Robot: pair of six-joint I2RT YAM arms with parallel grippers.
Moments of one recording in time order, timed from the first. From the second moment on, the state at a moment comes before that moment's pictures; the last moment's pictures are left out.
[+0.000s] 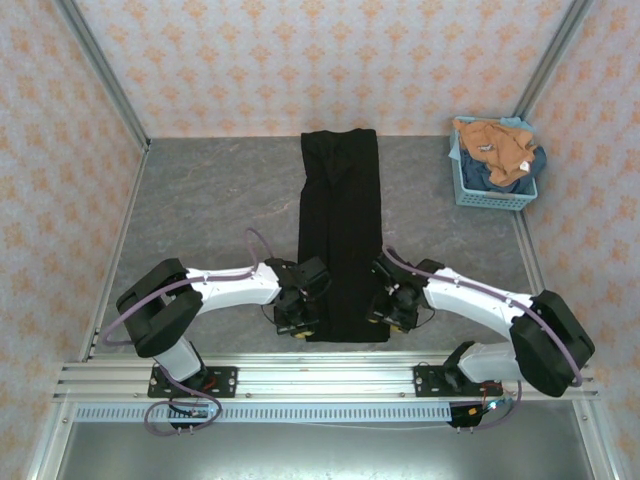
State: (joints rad) left arm -0.89 1.64 0.90 -0.75 0.28 -1.13; right arm 0.72 1.29 0.65 -0.80 -0.21 1.06
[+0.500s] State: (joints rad) left arm -0.88 1.57 0.90 -0.78 0.27 -1.08; right arm 0.73 1.32 0.75 -0.84 -0.14 1.17
